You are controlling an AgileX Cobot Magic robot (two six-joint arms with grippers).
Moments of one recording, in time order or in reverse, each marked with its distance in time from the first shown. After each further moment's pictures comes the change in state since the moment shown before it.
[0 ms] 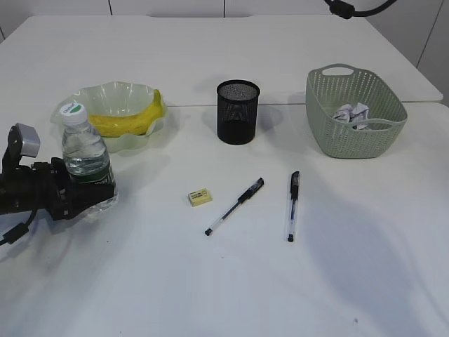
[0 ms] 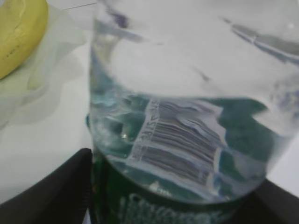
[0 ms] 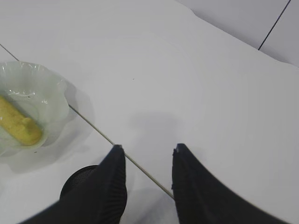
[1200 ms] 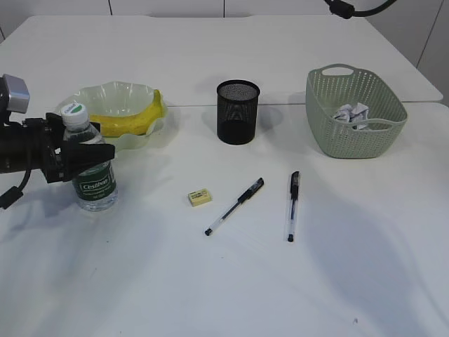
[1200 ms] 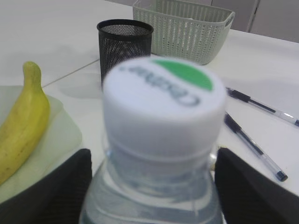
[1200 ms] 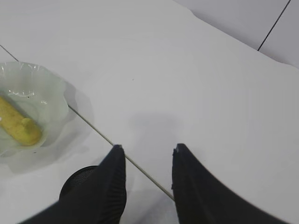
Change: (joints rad) left arm -0.038 -0.206 0.002 0.014 -0.005 -0.082; right arm 0.000 0.000 0.000 0.000 -0.004 -0.003
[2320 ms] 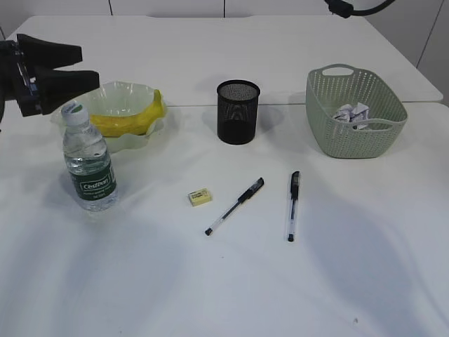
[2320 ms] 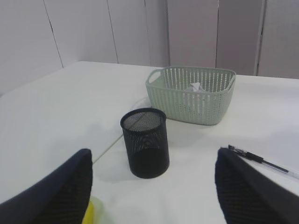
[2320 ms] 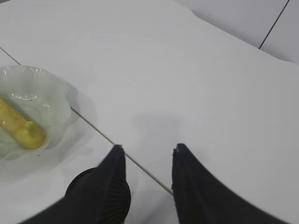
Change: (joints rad) left arm -0.001 -0.226 -0.080 0.020 0.007 -0.119; right arm 0.000 0.000 0.000 0.004 -0.001 0.018
